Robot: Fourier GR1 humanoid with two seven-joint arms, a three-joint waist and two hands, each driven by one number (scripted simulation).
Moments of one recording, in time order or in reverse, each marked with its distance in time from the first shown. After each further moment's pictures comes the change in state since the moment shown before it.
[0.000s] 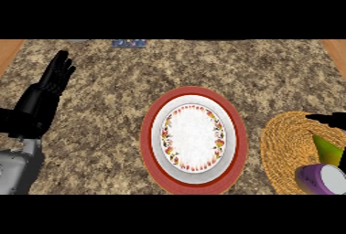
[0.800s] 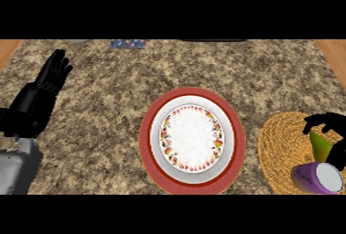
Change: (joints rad) left arm -0.001 -0.030 0.056 -0.005 -0.028 -0.051 0.021; right arm 0.033 0.081 -0.042 0.037 0.217 -0.243 -0.144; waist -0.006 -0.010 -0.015
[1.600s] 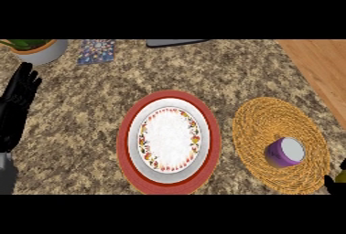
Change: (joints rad) left arm 0.121 0.048 0.099 -0.025 -0.001 0.042 0.015; right arm 0.524 0.064 -0.160 -0.483 0.148 -0.593 0.382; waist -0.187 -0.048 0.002
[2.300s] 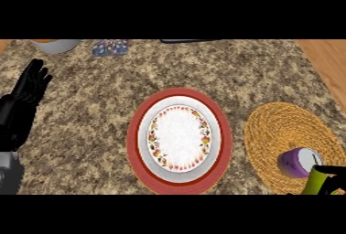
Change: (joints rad) left arm -0.017 -0.015 -0.037 -0.043 0.007 -0.026 0.013; right arm 0.261 0.195 0.226 -0.822 0.173 -0.173 0.177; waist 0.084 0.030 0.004
